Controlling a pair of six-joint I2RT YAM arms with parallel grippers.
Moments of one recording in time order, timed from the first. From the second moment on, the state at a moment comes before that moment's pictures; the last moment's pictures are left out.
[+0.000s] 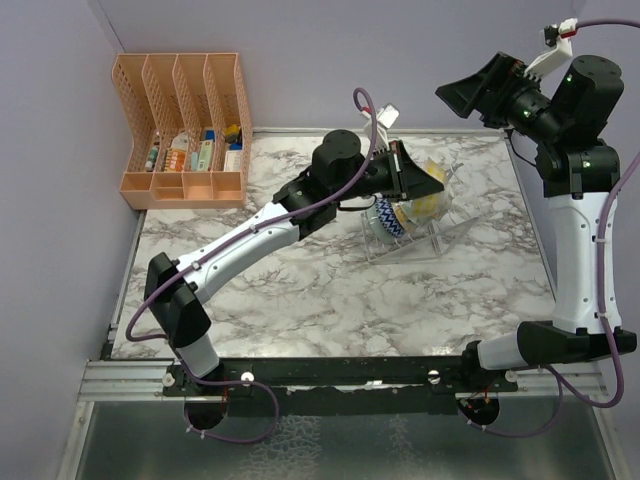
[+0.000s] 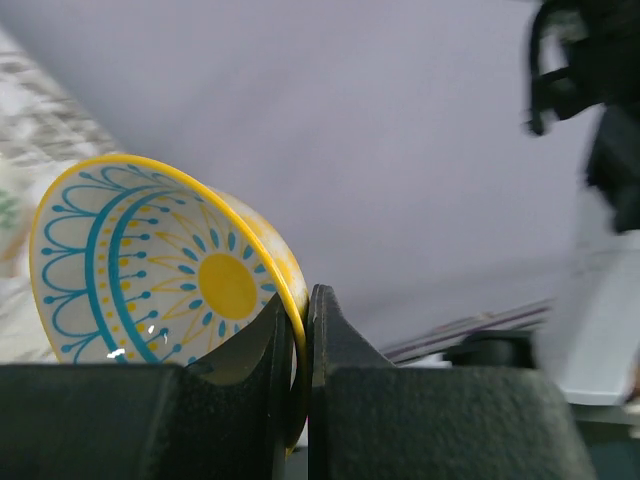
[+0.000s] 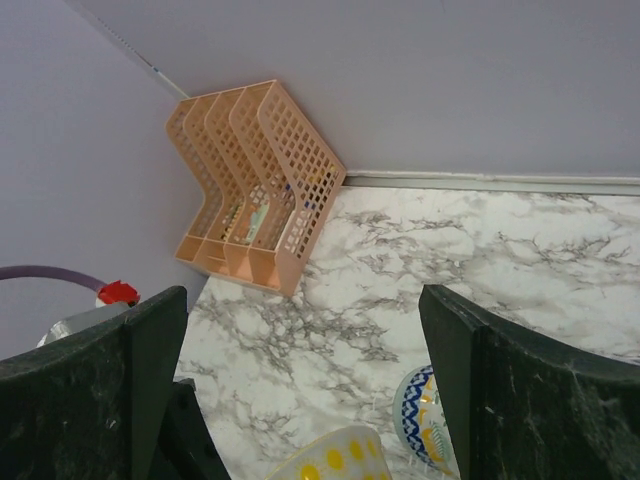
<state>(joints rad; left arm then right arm) -0.89 1.68 1.68 -0.07 0.38 -0.84 0.03 1.41 1.94 -0.61 -0.49 0.47</state>
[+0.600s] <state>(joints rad) -0.87 1.85 1.48 0.57 0.24 -1.54 0.03 1.41 2.00 -0.56 -0.59 0.56</state>
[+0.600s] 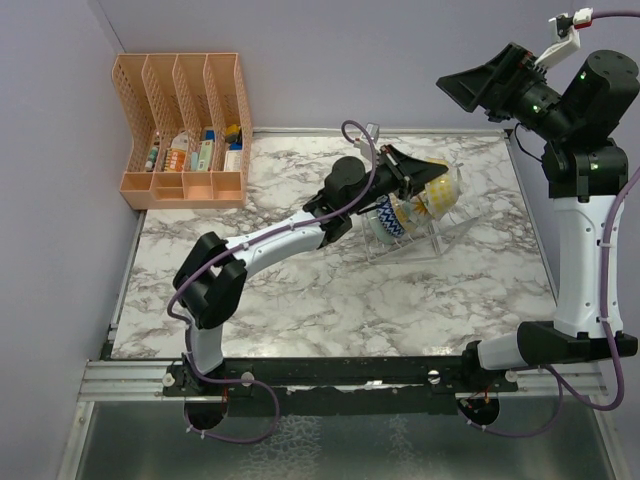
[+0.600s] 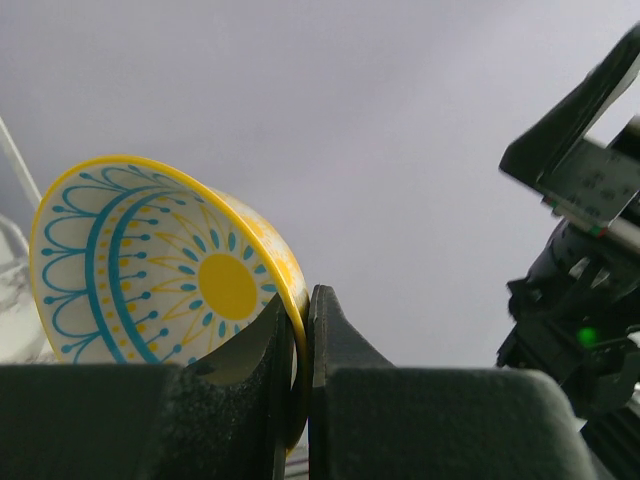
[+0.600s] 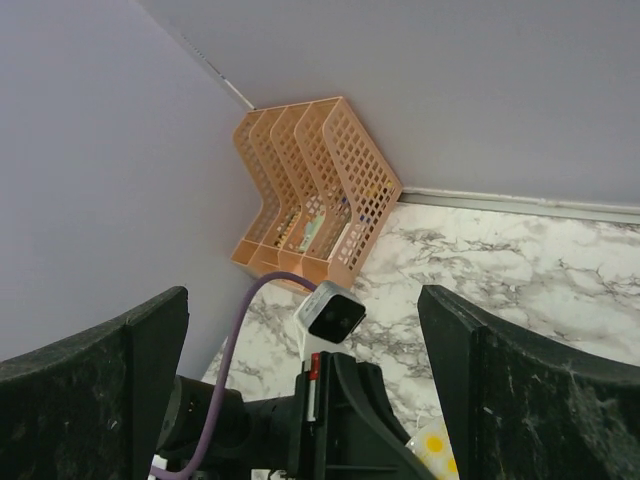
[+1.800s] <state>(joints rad) -0.90 2.17 1.66 0.74 0.00 -1.69 0.03 1.41 1.97 -0.54 -0.64 0.56</state>
